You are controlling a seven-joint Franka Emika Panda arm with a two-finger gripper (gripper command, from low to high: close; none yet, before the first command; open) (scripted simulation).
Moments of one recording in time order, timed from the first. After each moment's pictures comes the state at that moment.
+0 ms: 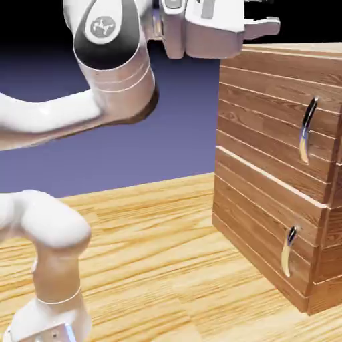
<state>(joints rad) 0.50 -1.10 -0.75 -2.15 -1.61 2.67 2.08</state>
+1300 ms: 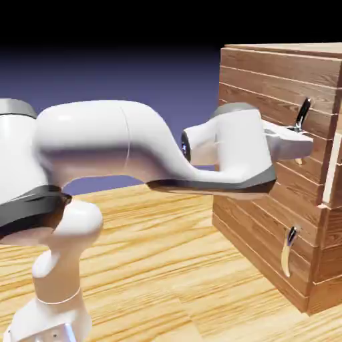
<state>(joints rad) 0.99 -0.86 -1.12 -2.24 -2.85 2.85 2.89</state>
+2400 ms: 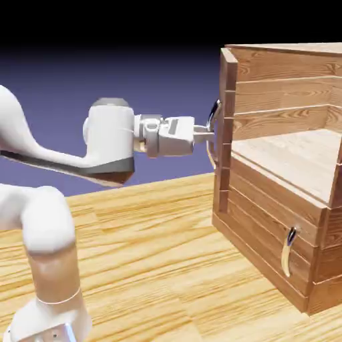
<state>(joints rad) -0.12 -1.06 -0.10 -2.81 -2.17 2.77 2.90</state>
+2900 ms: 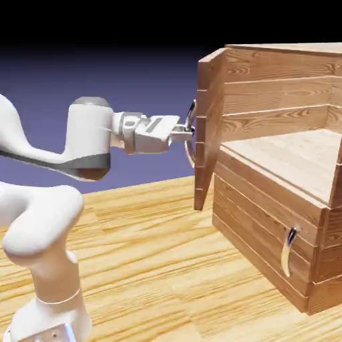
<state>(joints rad) -0.58 -1.35 0.26 -2.93 -1.66 3.08 2.69</state>
